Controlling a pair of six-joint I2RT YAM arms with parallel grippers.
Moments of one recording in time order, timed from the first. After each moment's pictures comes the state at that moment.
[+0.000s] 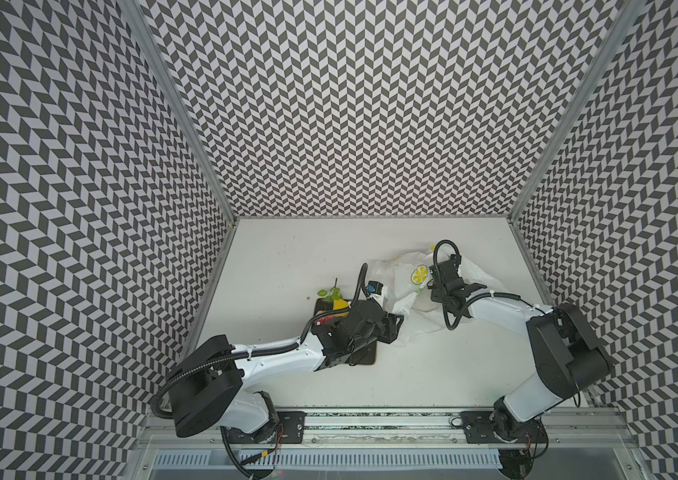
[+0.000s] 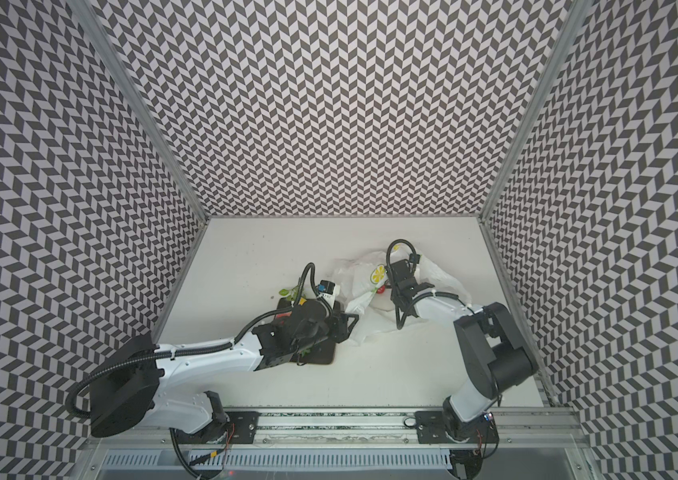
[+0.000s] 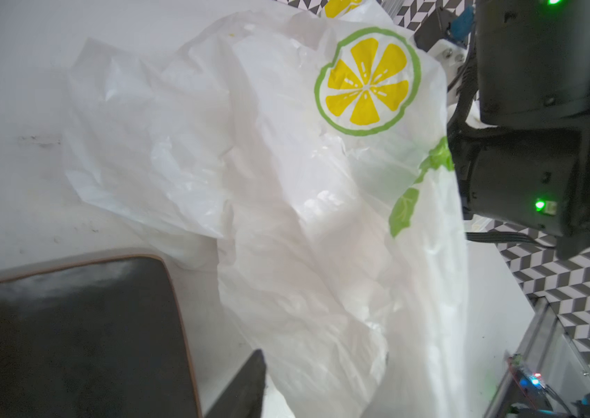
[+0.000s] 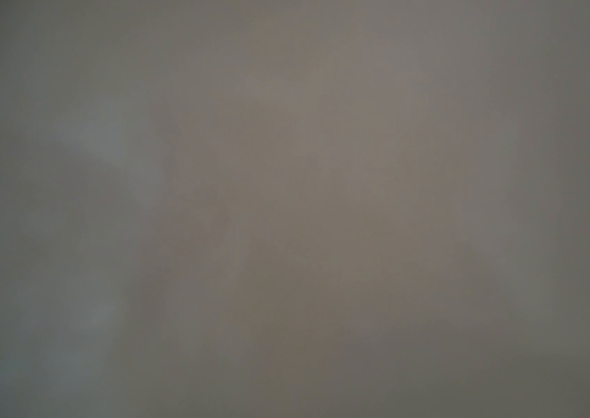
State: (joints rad) left arm -1.02 1.42 0.73 0.18 -0.14 -0.66; right arm 0.39 1.63 0.87 -0.24 0.49 0.55
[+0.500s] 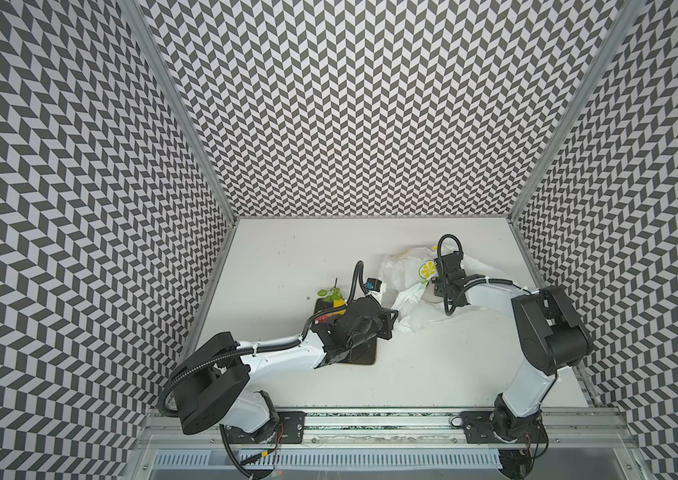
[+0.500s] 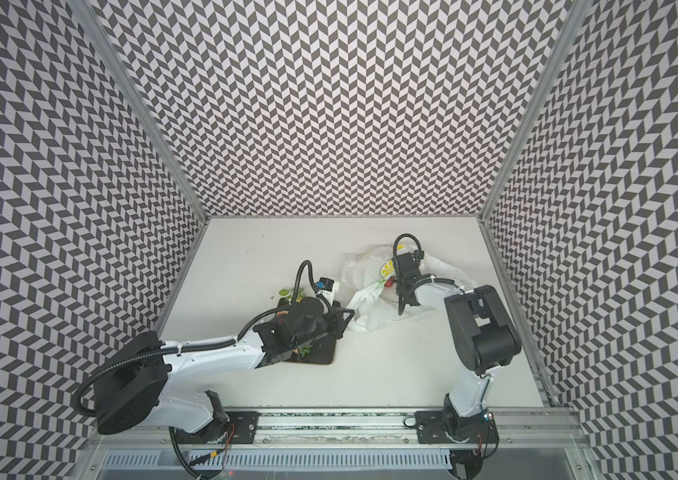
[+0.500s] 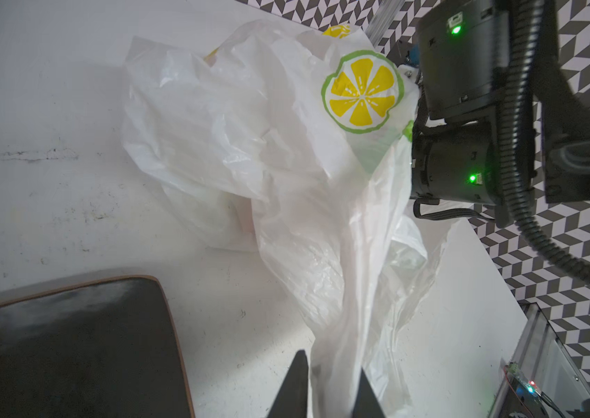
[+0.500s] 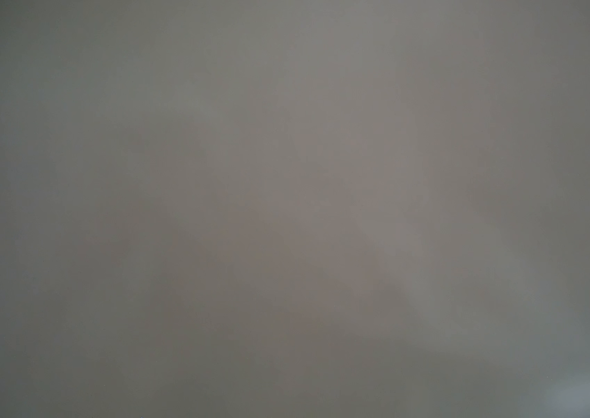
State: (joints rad) left arm -0.98 1.43 0.71 0.25 -0.09 -0.65; right arm 0.30 1.78 0.96 -0.24 0.46 0.46
